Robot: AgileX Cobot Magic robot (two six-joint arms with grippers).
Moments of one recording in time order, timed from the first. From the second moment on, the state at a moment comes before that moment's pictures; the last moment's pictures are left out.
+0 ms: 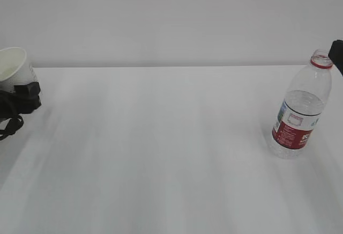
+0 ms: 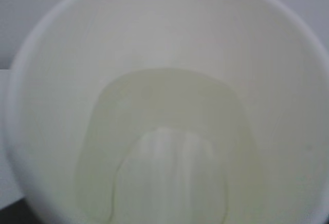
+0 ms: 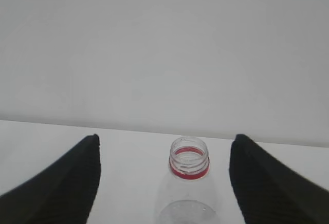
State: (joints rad) left arm 0.00 1.92 -0.57 0.00 -1.01 -0.10; right arm 0.31 0.87 -0.36 0.37 -0.33 -0.33
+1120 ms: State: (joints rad) left arm 0.00 2.10 -0.70 0.00 -0.97 -0.10; right arm 0.31 0.87 -0.36 0.37 -0.34 -0.33
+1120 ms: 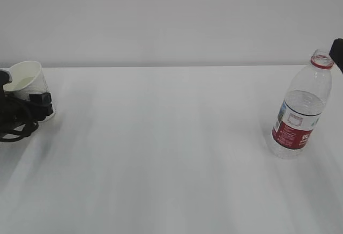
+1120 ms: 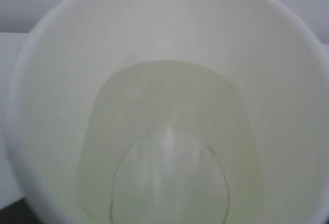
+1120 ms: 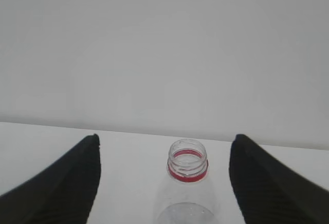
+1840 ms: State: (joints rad) left arm 0.00 2.10 -0.71 0.03 -0.98 -0.10; right arm 0.31 0.87 -0.36 0.37 -0.34 -0.33
